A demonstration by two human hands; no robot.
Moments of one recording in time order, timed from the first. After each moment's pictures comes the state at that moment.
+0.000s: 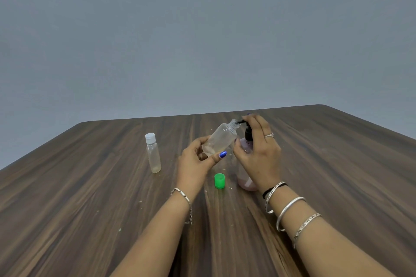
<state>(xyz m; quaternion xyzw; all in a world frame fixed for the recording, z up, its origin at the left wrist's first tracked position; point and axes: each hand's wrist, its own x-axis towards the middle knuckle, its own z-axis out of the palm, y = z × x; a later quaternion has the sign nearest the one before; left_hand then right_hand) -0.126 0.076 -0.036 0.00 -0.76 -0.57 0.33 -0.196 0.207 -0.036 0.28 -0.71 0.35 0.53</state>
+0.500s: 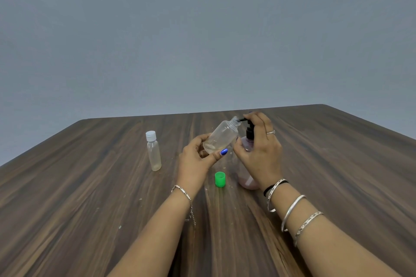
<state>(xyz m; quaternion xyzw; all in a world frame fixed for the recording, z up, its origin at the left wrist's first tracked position) -0.125 0.076 -0.035 -0.01 -0.75 -0.58 0.33 -0.199 0.206 -0.035 0.28 -0.72 0.36 0.52</state>
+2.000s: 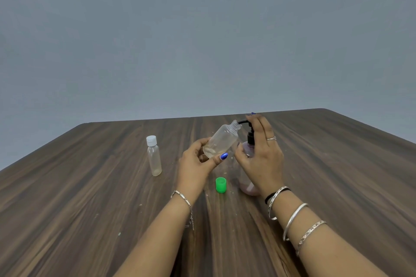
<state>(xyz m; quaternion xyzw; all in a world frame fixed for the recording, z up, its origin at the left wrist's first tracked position) -0.124 0.076 -0.033 0.00 -0.75 -0.58 0.33 -0.196 0.206 -0.036 0.27 -0.74 0.35 0.51</state>
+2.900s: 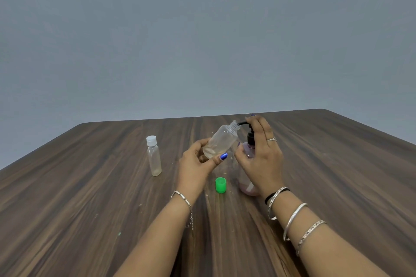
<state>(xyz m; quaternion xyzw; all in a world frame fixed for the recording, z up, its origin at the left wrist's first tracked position) -0.125 0.074 -0.034 0.00 -0.74 -0.59 0.32 -0.196 0.206 -0.037 0.28 -0.74 0.36 0.50</state>
